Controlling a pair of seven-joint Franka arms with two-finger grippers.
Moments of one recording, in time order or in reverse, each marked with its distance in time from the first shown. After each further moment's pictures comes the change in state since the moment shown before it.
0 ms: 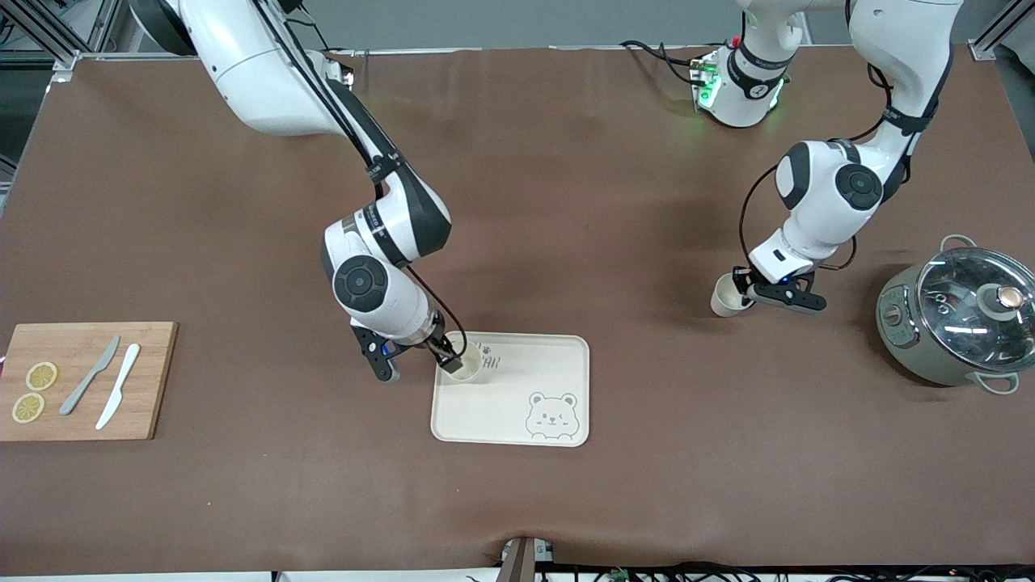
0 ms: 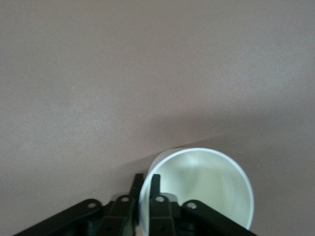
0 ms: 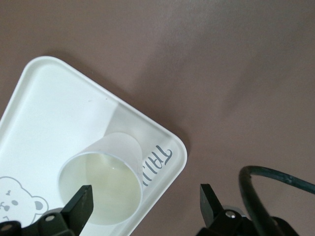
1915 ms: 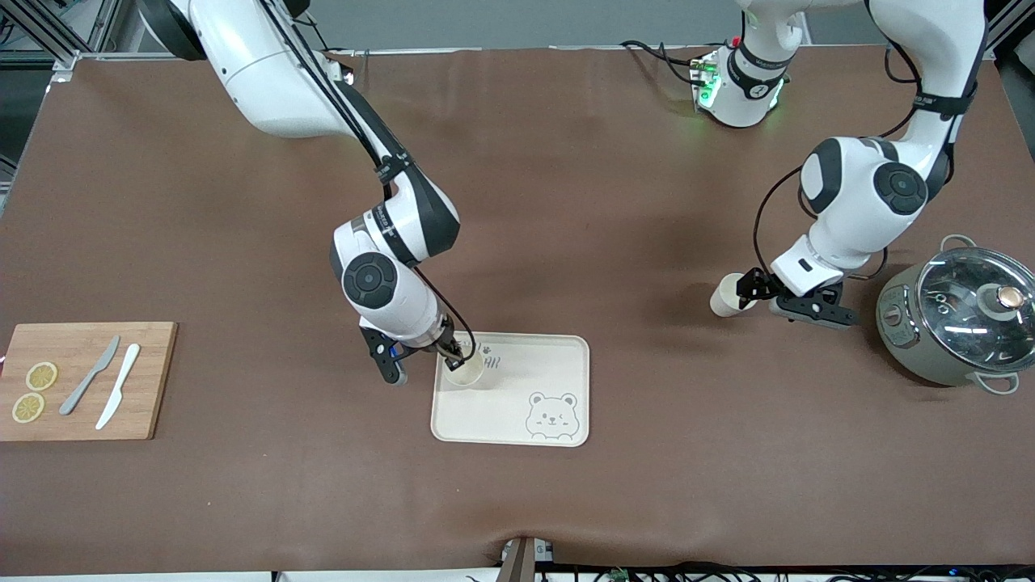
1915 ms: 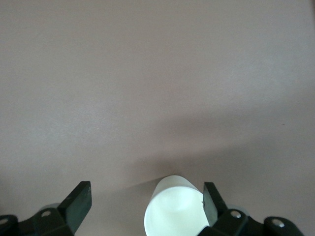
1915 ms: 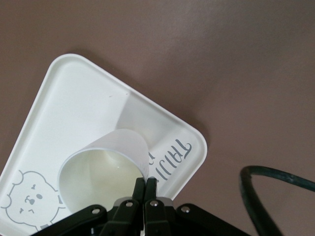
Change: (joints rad) left arm 0.002 -0.080 -0.001 0.193 -0.001 -0.285 -0.041; right arm 0.013 0.019 -0.014 0.068 -0.001 -0.022 0.036
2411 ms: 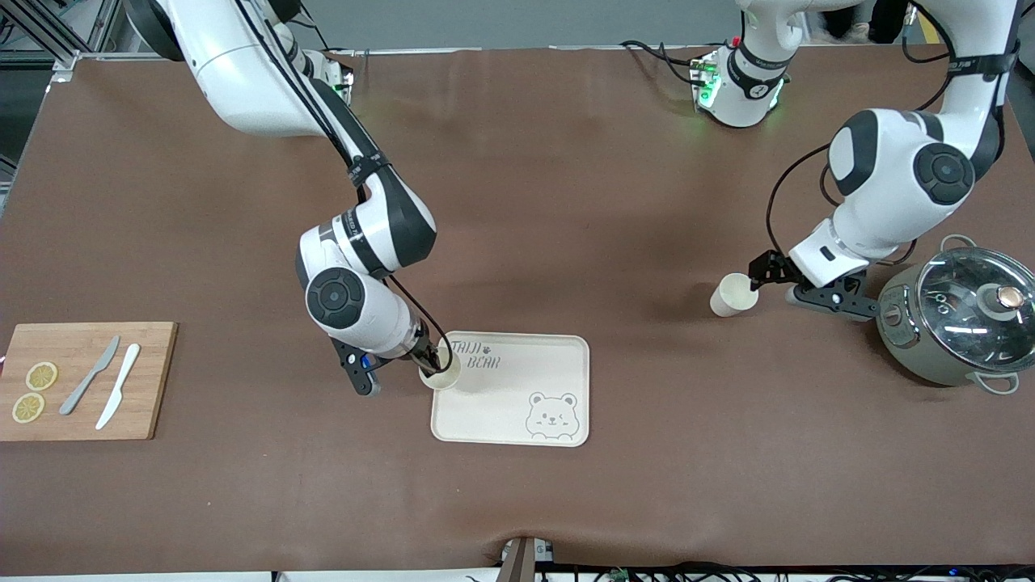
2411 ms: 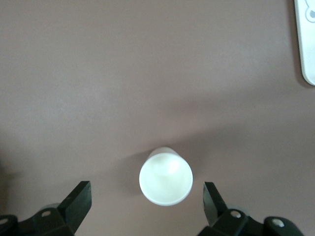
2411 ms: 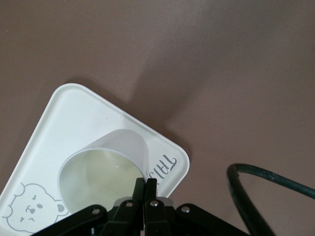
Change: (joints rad) left arm 0.000 -0.092 -0.002 0.107 0.000 -0.306 -0.022; right arm -0.049 -0.008 -0.003 0.075 0.000 -0.142 -0.064
